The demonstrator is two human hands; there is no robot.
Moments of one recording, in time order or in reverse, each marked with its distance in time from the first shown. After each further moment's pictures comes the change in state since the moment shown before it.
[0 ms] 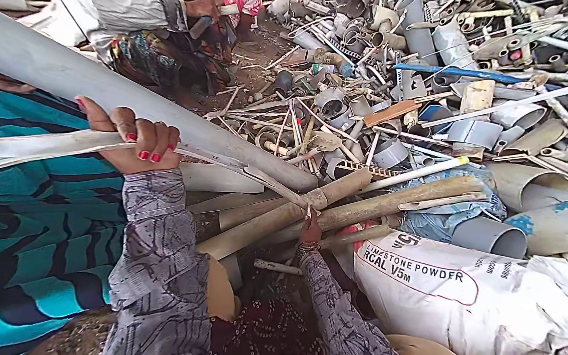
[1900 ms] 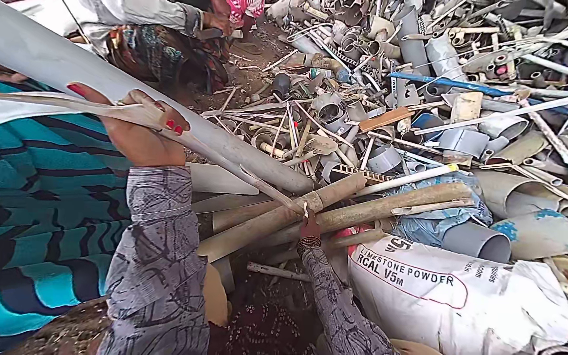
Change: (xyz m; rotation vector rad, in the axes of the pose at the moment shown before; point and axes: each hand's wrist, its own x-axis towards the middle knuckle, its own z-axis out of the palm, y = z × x) left_hand 0.017 -0.018 0.035 0.544 0.538 0.067; right_hand 0.015 -0.020 -0.019 -0.220 -0.187 0.076
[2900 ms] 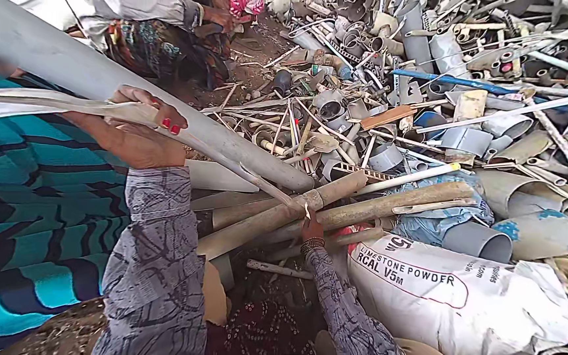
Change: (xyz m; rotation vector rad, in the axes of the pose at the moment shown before) left_hand 0.004 -0.011 -0.018 -0.189 -0.251 0.155; right_hand 0.006 0.015 -0.005 -0.135 -0.068 -0.040
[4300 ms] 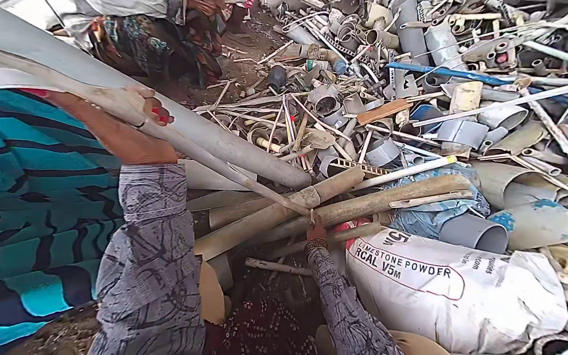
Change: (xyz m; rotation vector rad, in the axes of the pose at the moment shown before) left_hand 0.002 -0.002 0.015 0.326 0.340 -0.084; right_hand 0.010 0.031 0.009 0.166 0.023 0.105
